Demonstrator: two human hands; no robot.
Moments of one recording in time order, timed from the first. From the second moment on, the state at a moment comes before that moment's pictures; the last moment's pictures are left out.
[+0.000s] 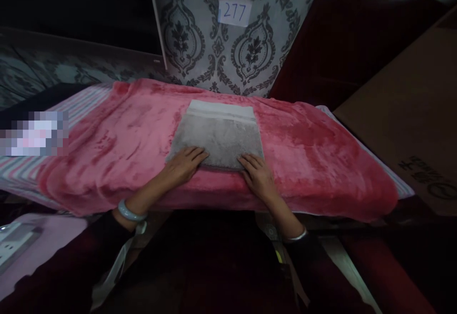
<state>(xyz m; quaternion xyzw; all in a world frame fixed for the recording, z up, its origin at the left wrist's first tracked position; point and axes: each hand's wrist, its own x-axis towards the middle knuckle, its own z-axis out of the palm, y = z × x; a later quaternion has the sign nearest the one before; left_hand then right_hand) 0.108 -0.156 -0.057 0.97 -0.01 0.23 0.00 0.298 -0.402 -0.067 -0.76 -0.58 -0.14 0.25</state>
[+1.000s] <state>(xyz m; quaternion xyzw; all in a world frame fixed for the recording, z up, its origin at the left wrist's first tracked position) 0.124 -0.172 -0.046 0.94 -0.13 0.29 -0.13 0.304 -0.389 -0.063 -0.74 -0.59 -0.19 0.26</state>
